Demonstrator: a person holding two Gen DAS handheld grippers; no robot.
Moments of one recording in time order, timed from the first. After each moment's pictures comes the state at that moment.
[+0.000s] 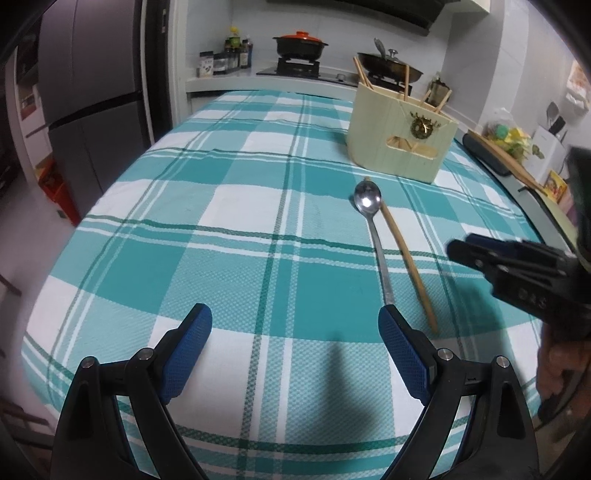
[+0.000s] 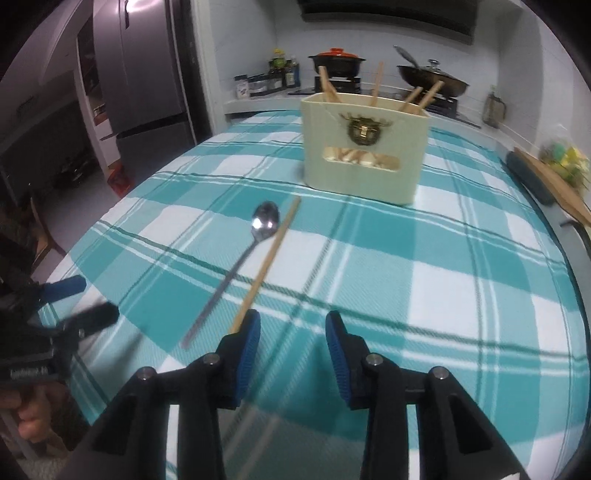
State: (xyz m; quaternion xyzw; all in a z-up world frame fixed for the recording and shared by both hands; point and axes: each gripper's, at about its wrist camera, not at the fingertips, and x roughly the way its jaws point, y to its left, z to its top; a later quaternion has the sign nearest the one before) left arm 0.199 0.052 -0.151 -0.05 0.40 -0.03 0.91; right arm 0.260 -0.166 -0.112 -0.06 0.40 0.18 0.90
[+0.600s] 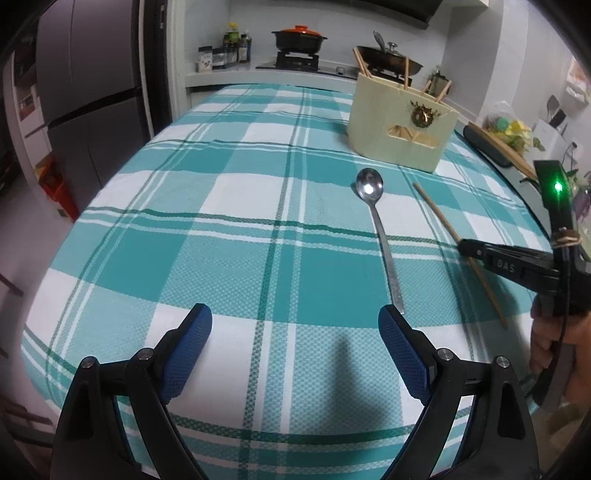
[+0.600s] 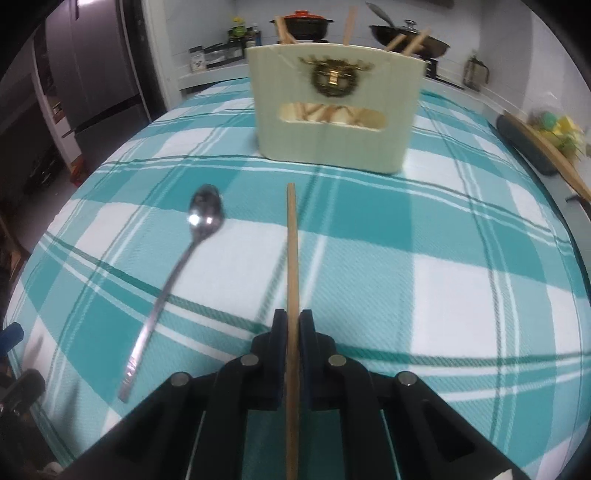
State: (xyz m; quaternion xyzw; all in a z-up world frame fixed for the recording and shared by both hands) left arm 0.198 0.048 -0.161 -0.04 0.41 -0.03 0.91; right arm 0.304 -0.182 -0.151 -0.03 0.46 0.09 0.88
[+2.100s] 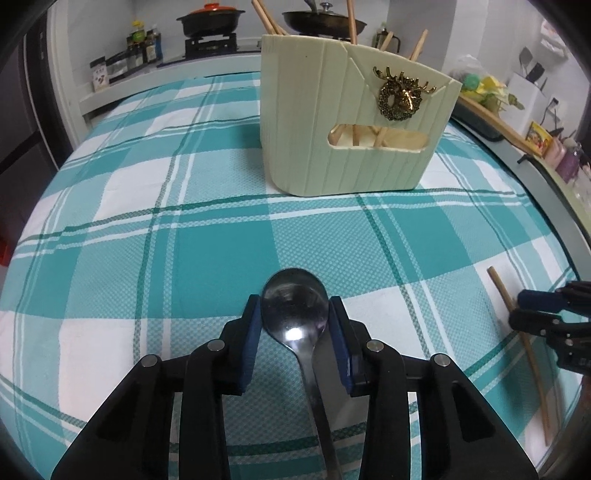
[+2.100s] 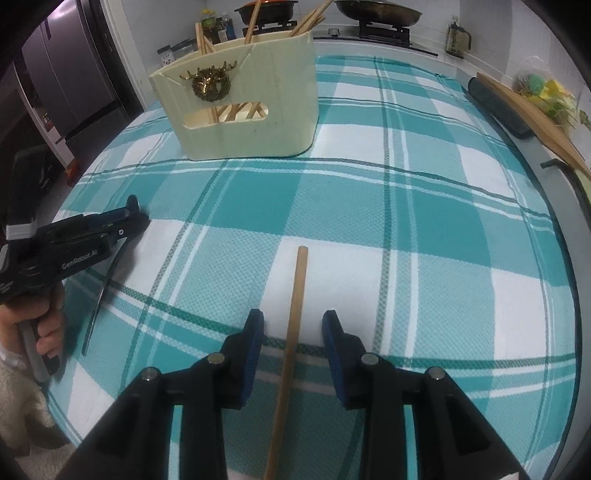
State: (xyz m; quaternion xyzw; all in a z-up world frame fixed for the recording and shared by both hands) left arm 0.377 -0.033 -0.179 0.02 0.44 -0.14 0.89; right arm 0.333 -0.273 -0.138 -0.01 0.51 0.10 0.85
